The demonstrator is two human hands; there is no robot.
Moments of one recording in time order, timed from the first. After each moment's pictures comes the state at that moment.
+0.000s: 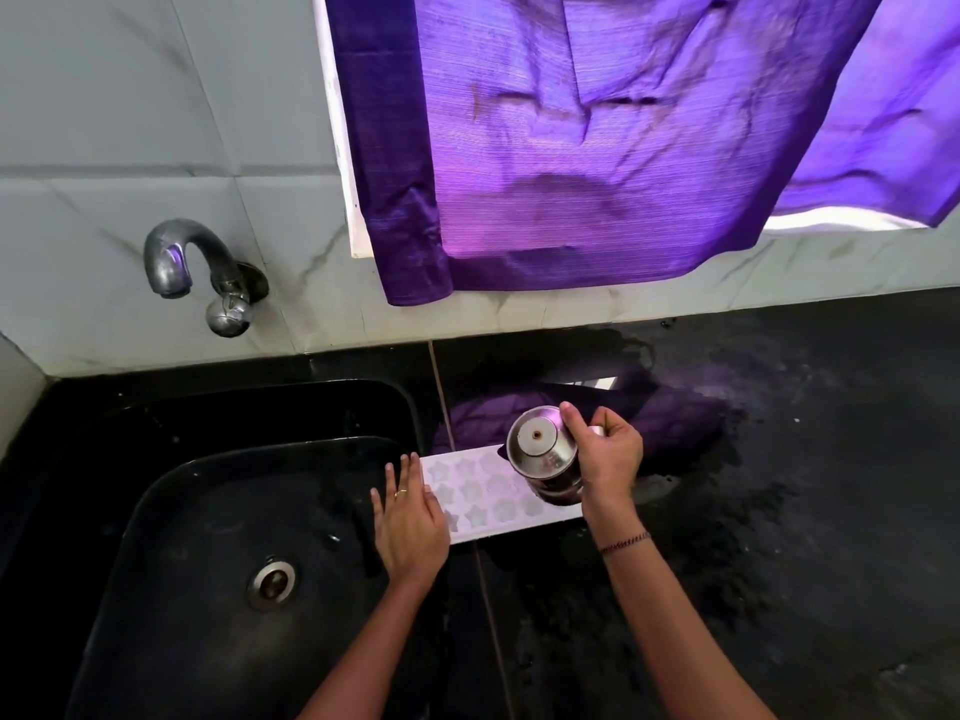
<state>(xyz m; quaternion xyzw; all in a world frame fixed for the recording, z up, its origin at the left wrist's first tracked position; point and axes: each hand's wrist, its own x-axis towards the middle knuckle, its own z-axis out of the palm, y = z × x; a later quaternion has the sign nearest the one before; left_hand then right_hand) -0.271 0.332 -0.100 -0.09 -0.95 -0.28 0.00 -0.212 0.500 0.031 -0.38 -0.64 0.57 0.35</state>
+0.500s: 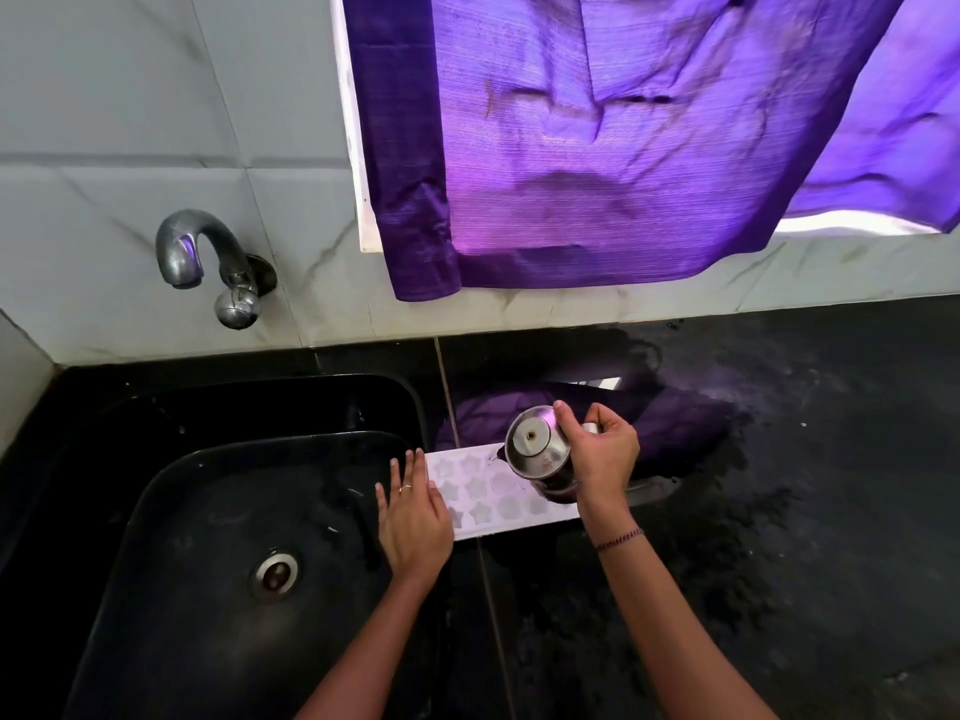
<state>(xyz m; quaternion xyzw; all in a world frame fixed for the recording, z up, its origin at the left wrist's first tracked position) -0.270 0.331 -0.100 -0.10 -0.95 -0.29 0.01 -0.219 0.494 0.028 -0.37 -0.70 0.51 0.35</state>
